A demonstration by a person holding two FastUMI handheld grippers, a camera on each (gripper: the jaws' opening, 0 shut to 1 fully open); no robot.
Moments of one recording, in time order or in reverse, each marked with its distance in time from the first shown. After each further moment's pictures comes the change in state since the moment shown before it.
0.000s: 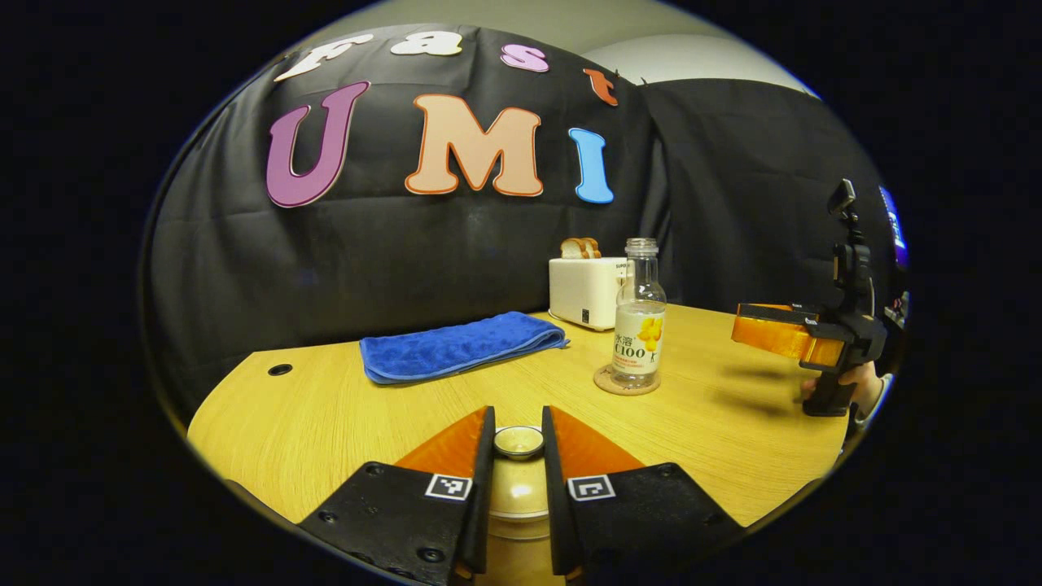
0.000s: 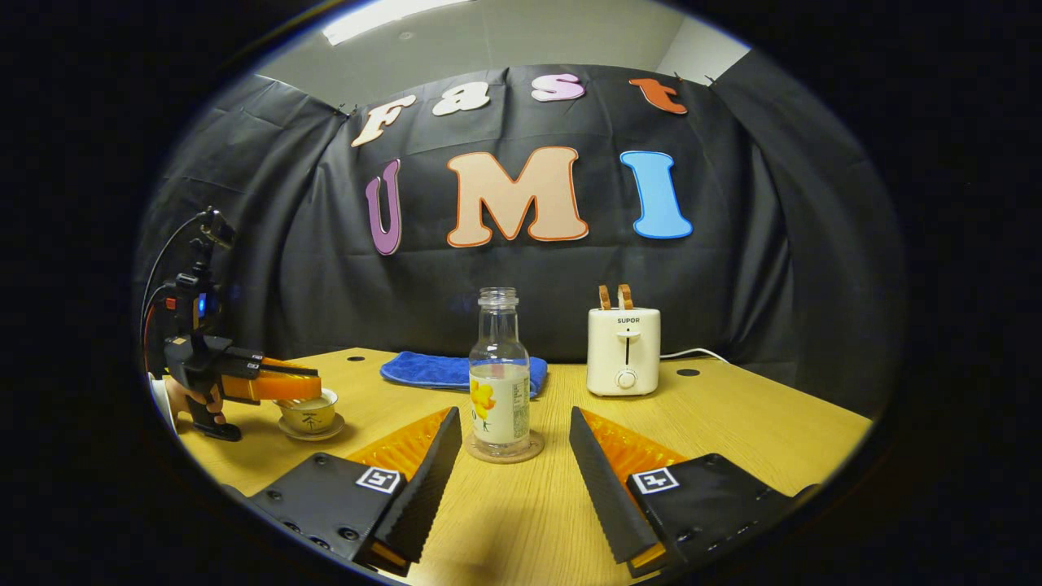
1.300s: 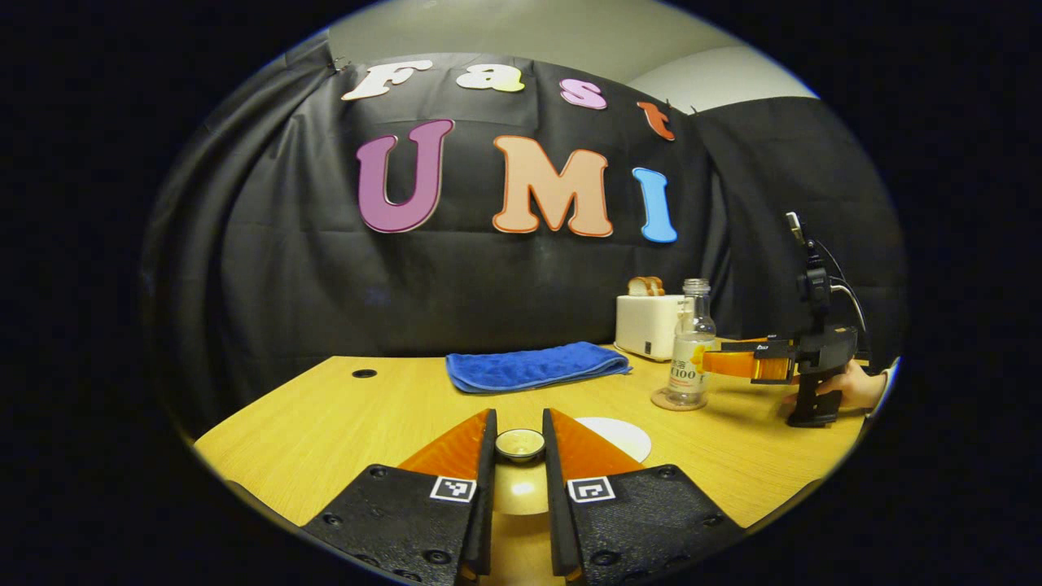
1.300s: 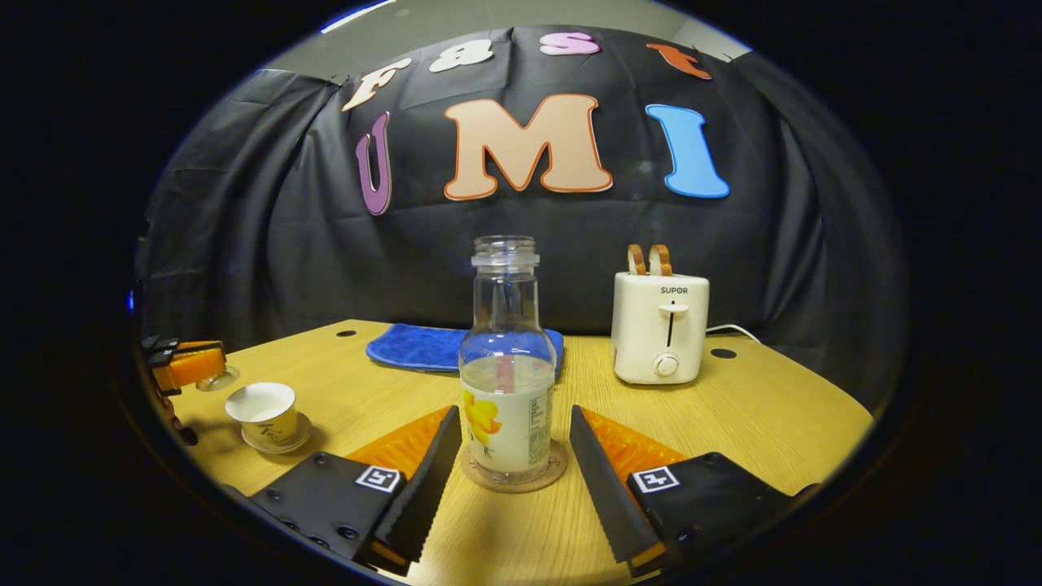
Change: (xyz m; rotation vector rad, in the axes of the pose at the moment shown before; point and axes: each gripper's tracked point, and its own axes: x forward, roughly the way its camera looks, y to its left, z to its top) left arm -0.056 0.039 0.009 -0.042 -0.126 0.209; right arm 0.077 0.018 -0.024 -0.011 0.129 0.026
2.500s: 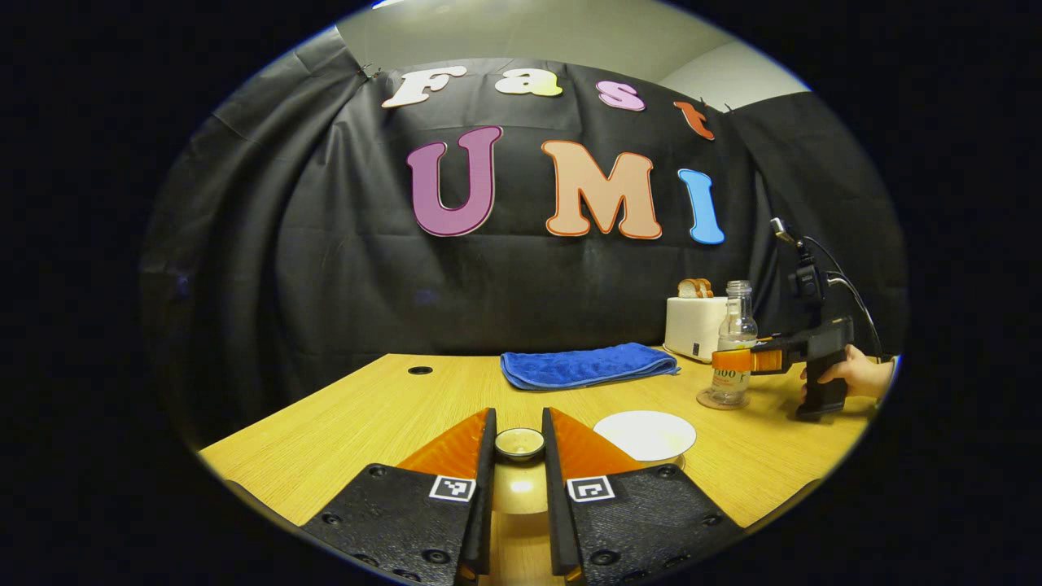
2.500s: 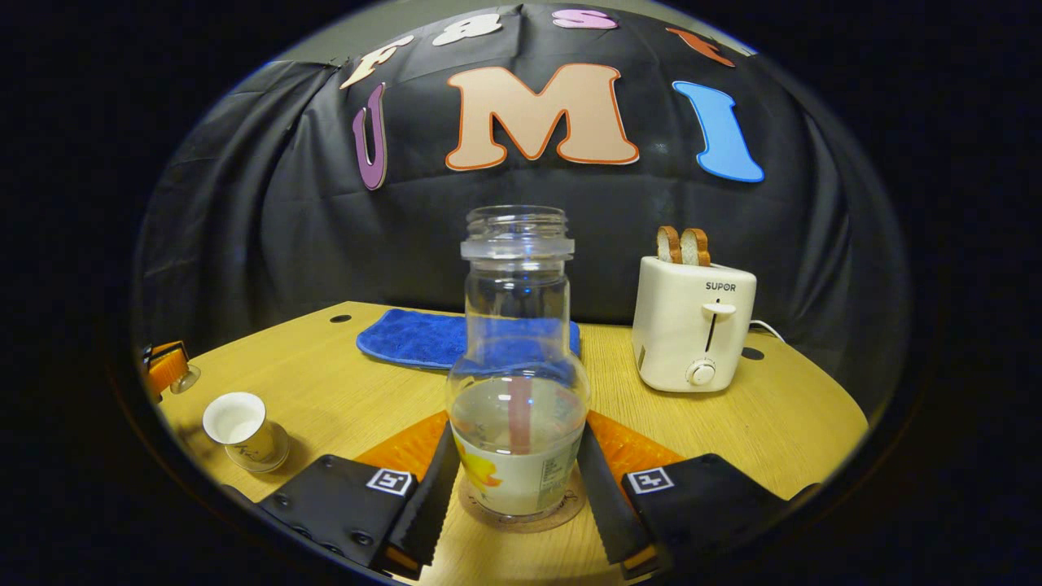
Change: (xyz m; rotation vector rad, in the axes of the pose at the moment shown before) left arm -0.031 0.049 0.002 -0.003 -0.017 0.226; right arm 0.069 0.010 -0.005 -0.022 0.129 0.021
